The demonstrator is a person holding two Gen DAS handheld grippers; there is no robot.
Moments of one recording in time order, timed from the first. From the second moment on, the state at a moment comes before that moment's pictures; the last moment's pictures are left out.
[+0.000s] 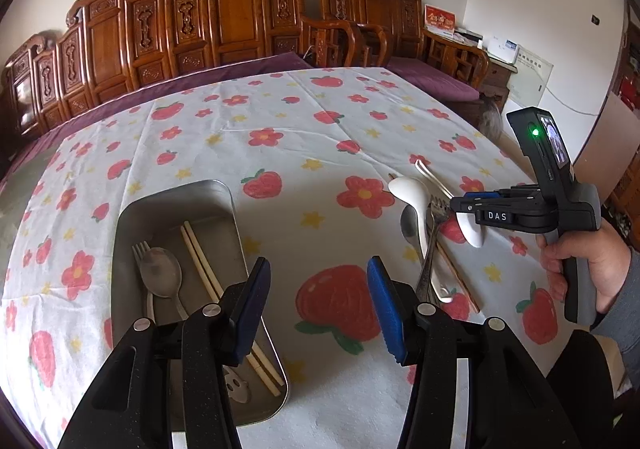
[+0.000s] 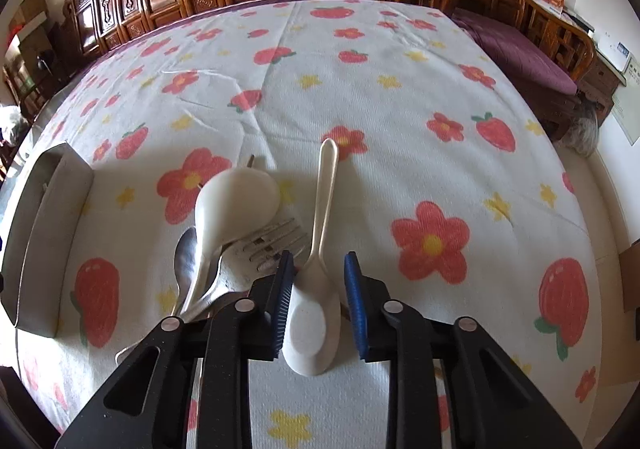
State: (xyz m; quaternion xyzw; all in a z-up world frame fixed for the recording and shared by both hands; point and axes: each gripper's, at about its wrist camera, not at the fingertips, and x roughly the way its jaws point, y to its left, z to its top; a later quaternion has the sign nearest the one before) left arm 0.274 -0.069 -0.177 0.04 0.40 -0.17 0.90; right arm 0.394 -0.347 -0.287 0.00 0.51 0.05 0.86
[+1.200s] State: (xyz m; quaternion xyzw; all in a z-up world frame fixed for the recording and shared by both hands) left arm 0.267 -0.128 -0.212 0.08 0.42 -0.20 0.88; right arm 0.394 -0.365 -0.285 0.01 0.52 0.09 0.85
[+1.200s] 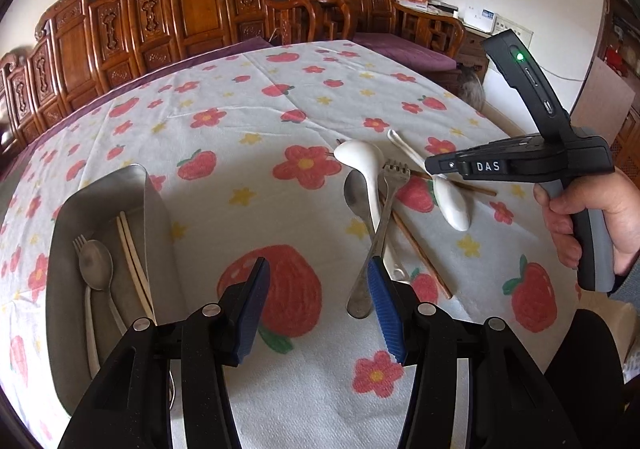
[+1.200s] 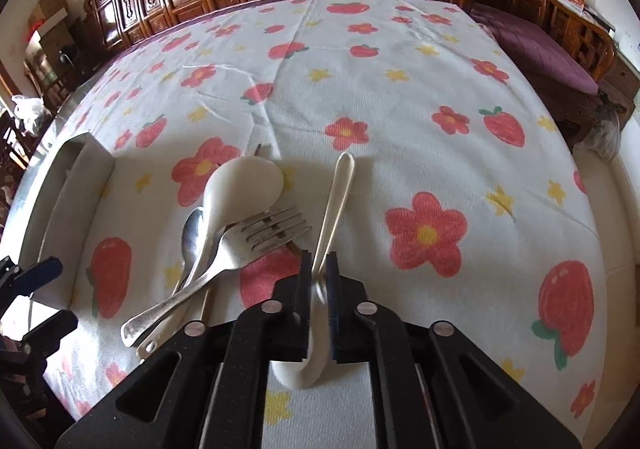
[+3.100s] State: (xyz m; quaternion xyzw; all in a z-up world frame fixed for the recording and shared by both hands) left arm 0.342 -0.253 -0.257 0.19 0.46 -0.24 0.83; right arm 0.336 -0.444 -0.270 0.09 0.48 0.13 0.86
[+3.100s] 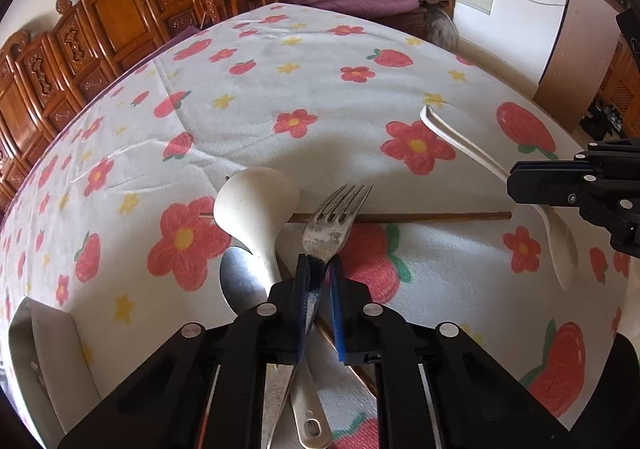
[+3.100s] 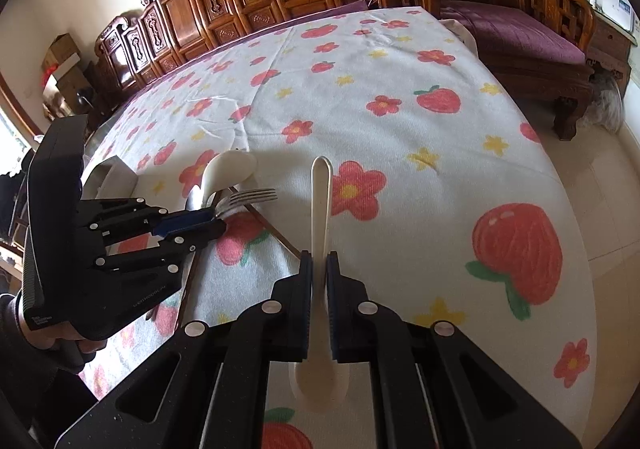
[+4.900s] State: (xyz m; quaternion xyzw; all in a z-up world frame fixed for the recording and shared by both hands) left arm 0.336 -0.006 -0.164 0.01 0.44 -0.11 0.89; right arm 0.322 -0.268 -0.215 0.02 0.44 0.24 0.86
